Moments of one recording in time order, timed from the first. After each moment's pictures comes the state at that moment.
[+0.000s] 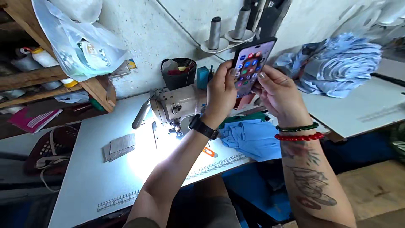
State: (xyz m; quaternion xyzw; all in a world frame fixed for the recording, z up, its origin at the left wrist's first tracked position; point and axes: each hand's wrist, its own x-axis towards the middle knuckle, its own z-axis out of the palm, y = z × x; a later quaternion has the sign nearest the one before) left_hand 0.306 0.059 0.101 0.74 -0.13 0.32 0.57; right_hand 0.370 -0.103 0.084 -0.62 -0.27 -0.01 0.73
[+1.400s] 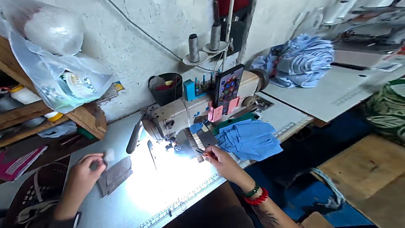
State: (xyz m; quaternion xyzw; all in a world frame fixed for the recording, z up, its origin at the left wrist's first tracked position) left_hand 0.098 0.402 0.019 0.95 0.07 0.24 0.17; right_hand 0.259 -0.043 -0.075 -0.82 -0.26 0.09 0.50
